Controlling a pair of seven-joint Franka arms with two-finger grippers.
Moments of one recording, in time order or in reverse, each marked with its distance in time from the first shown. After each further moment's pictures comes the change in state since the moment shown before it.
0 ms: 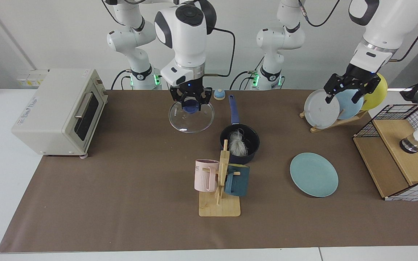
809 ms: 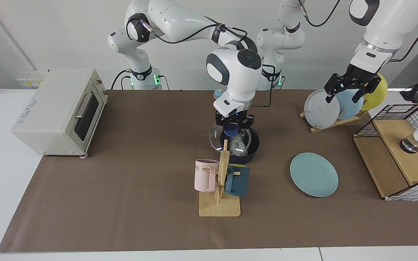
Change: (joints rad) left arm 0.000 0.000 0.003 -0.001 0.007 -0.011 0.009; right arm 0.144 0.465 -0.017 0.466 -0.004 0.009 0.134
